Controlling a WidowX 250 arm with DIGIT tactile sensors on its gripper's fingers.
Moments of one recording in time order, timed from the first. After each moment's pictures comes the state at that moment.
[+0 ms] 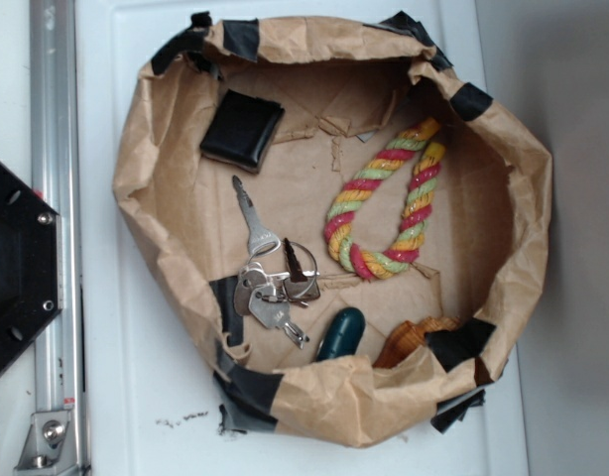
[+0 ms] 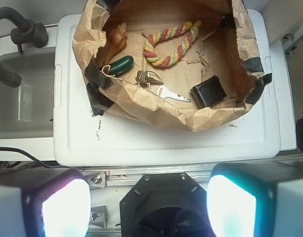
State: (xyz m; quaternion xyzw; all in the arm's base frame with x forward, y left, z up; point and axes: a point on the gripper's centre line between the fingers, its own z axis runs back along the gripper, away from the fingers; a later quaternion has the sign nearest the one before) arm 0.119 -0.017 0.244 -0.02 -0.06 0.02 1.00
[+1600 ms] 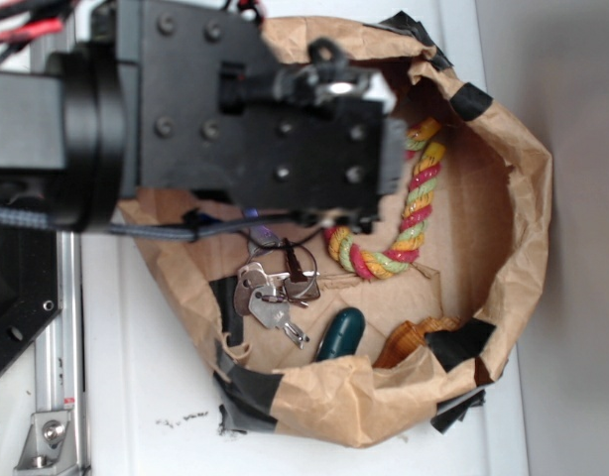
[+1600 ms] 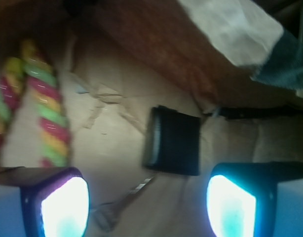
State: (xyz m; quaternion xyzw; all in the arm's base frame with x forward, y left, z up) arm 0.225 0.053 0.085 0.14 0.00 0.46 0.88
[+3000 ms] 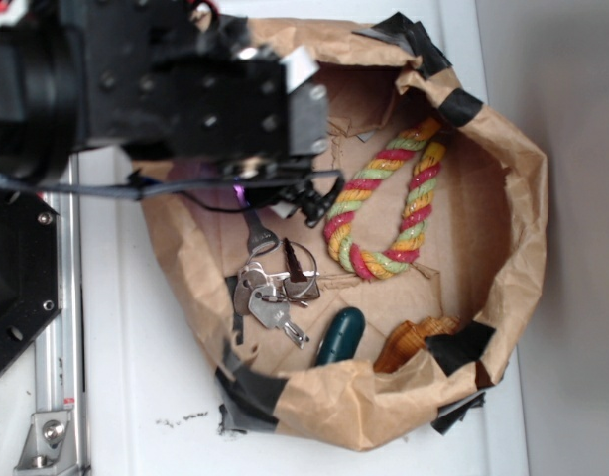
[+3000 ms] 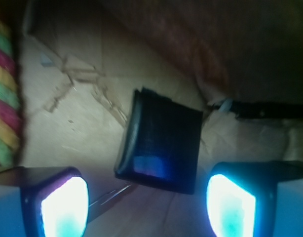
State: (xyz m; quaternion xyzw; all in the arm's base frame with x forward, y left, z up) arm 0.206 0.070 0.051 0.10 -0.02 0.43 0.90
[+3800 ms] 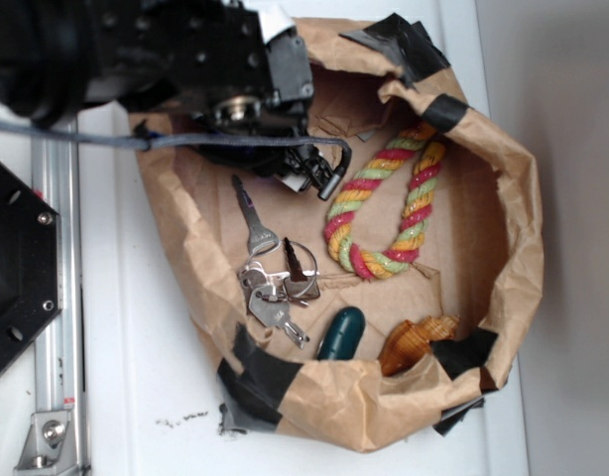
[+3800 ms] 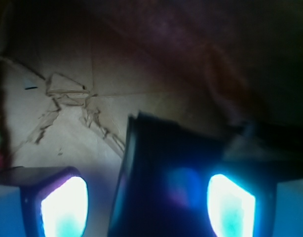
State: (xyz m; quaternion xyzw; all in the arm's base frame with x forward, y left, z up) arm 0.216 0.100 0.035 0.05 -0.04 0.47 0.88
